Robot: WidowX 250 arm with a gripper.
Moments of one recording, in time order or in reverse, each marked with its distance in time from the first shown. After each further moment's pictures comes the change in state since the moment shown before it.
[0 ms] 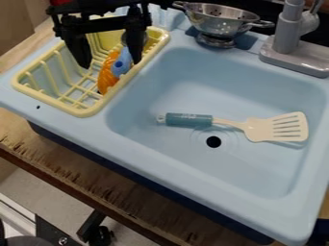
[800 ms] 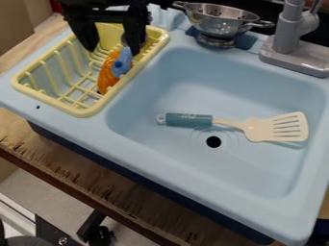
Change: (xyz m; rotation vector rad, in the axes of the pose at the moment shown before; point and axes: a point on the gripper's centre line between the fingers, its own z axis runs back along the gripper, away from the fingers) arm 0.028 -0.003 0.000 0.009 -0.194 -0.280
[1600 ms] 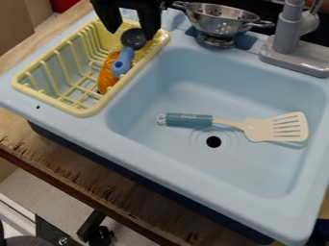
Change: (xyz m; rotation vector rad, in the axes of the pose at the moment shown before) arm 0.044 -0.002 -0.020 -0.050 -0.021 -0.168
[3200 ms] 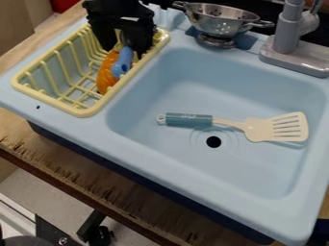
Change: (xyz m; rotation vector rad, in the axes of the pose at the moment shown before) arm -0.004 0.002 -0.035 0.006 0.068 -0.040
